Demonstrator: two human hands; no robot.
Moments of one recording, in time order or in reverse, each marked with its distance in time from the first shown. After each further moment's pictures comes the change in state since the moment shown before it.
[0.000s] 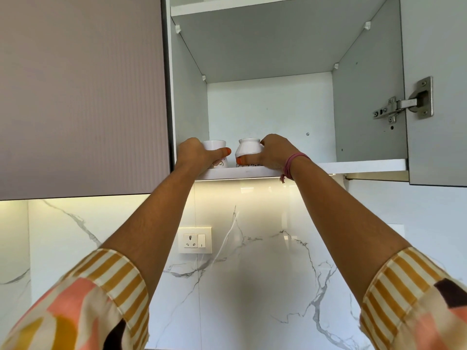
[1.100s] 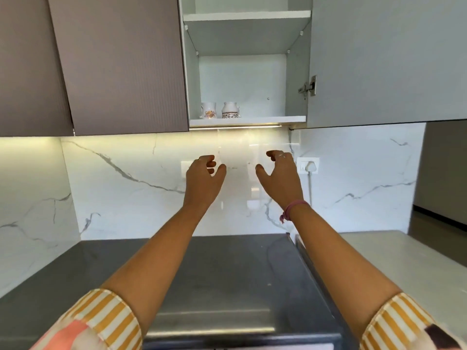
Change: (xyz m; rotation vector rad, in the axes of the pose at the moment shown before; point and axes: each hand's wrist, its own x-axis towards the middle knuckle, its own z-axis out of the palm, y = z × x) left_hand -0.373 0.020 -0.151 -0.267 -0.081 0.101; right_hand -0.390 -0.069 -0.045 0.070 0.339 0.092
